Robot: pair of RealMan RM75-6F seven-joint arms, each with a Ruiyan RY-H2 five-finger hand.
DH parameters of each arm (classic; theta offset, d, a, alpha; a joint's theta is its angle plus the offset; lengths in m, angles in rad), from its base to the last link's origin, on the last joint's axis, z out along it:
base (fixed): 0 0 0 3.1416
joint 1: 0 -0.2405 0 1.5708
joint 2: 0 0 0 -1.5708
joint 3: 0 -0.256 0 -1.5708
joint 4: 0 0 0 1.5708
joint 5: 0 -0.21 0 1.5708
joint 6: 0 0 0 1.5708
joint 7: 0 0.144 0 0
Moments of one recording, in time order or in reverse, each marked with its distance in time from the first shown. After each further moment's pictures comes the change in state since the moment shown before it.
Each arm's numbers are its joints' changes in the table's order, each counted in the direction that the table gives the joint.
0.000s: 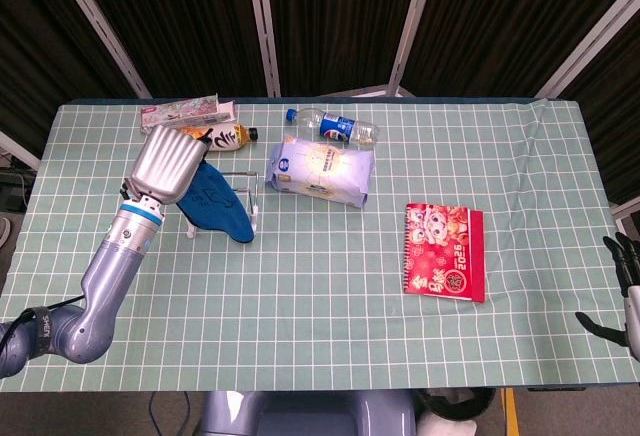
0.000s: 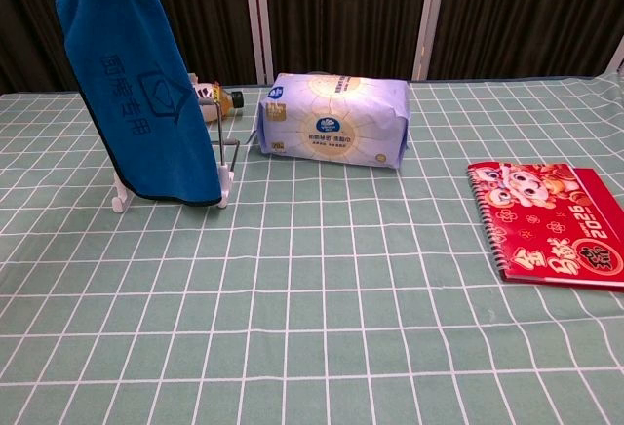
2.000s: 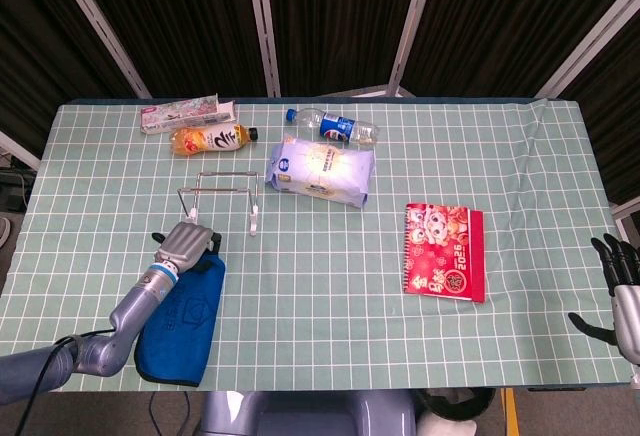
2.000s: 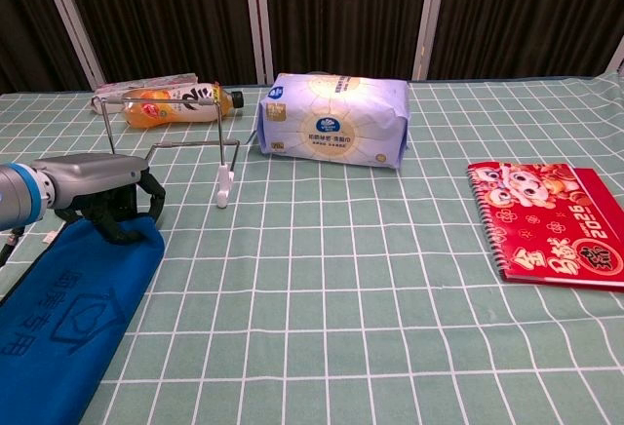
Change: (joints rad) left arm -0.203 -0.393 -0.181 -0.476 -0.182 -0.355 -0.570; right arm -0.011 -0.022 0.005 0.005 0.000 -0.012 -0.067
